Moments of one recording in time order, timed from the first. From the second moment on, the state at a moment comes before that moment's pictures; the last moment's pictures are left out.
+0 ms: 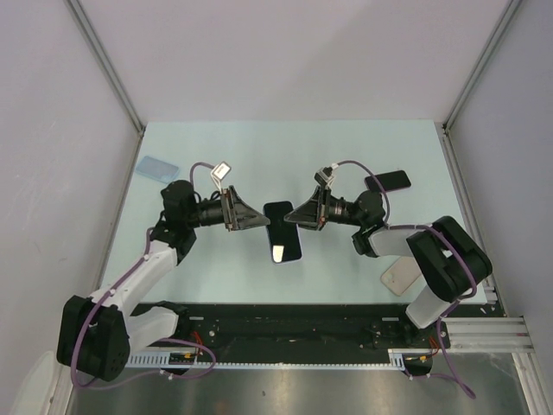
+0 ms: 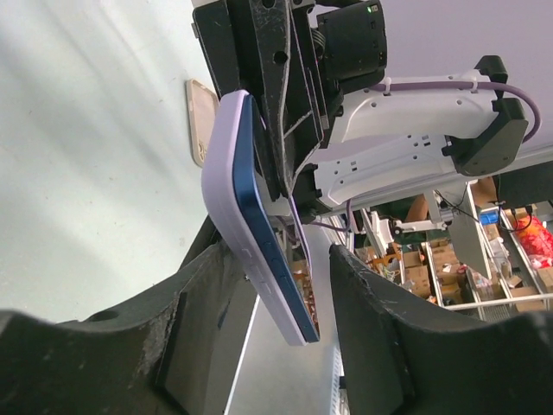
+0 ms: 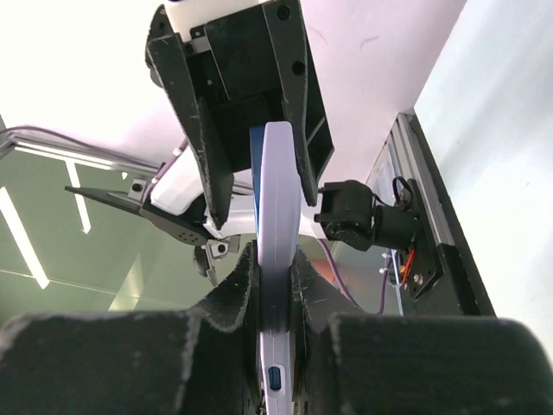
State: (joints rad) left arm -0.30 1.09 0.62 0.31 1.03 -0.94; right arm 0.54 1.64 0.62 1.29 -0.92 1.57
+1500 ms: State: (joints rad) left arm -0.35 1.08 0.60 0.30 1.00 -0.95; right arm 0.59 1.61 0.63 1.29 -0.94 1.54
